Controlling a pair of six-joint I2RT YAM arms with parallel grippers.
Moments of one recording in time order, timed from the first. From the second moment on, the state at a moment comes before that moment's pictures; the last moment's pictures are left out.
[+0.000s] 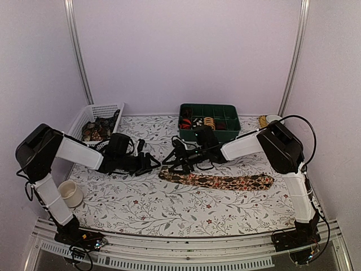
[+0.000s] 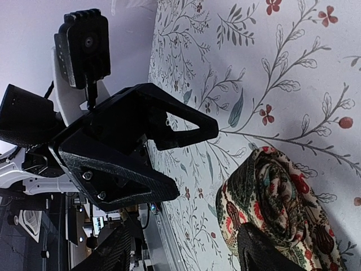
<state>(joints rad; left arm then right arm) -0.50 1.73 0.72 0.30 0.45 -0.71 0.77 2.30 1.48 0.29 -0.92 1.00</state>
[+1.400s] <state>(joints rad) -0.54 1.92 0.71 0.57 0.59 -0.85 0.76 2.32 1.48 0.22 -0.90 0.88</state>
